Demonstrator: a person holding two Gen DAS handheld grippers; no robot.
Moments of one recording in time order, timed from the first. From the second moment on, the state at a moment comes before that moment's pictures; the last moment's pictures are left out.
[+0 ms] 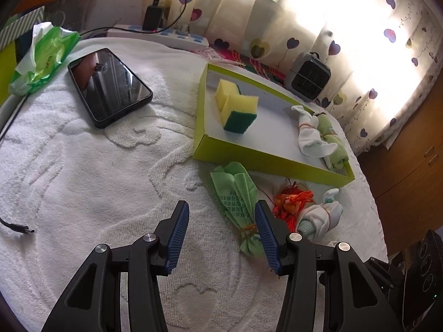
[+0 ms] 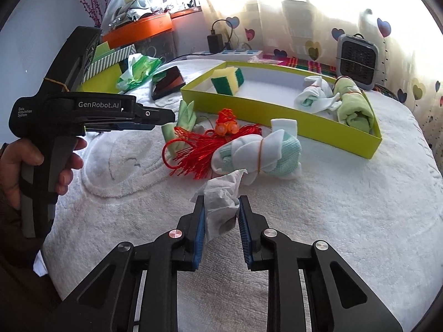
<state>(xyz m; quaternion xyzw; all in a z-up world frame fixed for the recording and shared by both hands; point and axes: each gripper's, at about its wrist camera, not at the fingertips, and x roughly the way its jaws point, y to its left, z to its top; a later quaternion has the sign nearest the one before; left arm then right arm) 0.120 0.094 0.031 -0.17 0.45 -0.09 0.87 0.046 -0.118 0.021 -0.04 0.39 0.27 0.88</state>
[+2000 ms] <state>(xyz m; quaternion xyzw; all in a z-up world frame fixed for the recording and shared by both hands) 0.111 0.051 0.019 -0.03 0.49 0.00 0.87 0.052 -0.138 0.021 0.03 0.39 0.31 0.87</state>
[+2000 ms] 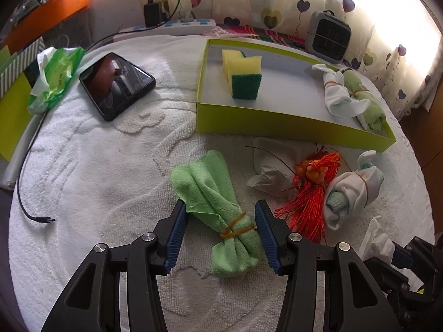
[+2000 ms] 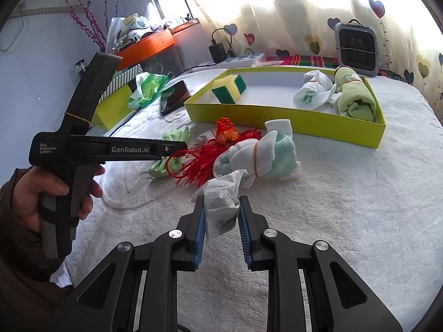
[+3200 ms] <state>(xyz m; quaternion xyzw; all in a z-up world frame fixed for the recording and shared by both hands) 0.088 0.085 0.019 -0.04 0.46 0.02 0.89 0.050 -0.132 0.021 0.01 0.39 0.31 0.87</state>
